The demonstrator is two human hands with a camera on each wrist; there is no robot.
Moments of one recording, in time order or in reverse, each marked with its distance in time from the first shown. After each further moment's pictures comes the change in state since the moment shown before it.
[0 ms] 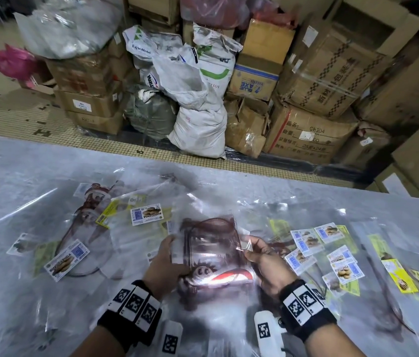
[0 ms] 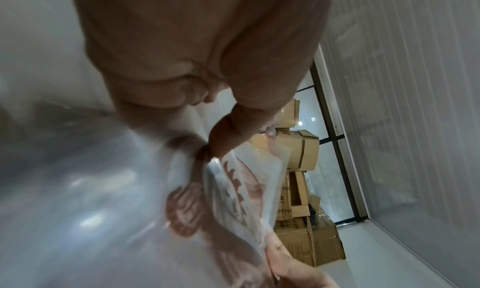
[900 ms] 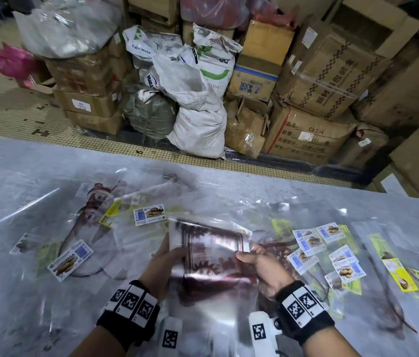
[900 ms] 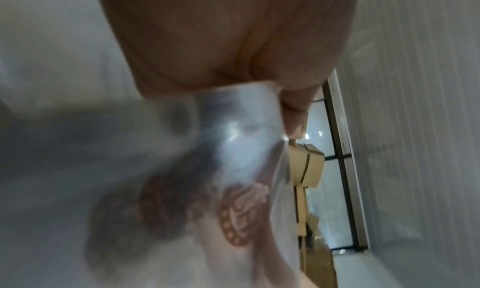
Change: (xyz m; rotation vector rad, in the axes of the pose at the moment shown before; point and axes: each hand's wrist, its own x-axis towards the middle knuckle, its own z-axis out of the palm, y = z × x) left_hand -0.014 0.017 -0.007 -0.378 -0.137 0.018; right_hand -0.007 0.000 0.015 0.135 -0.094 0.107
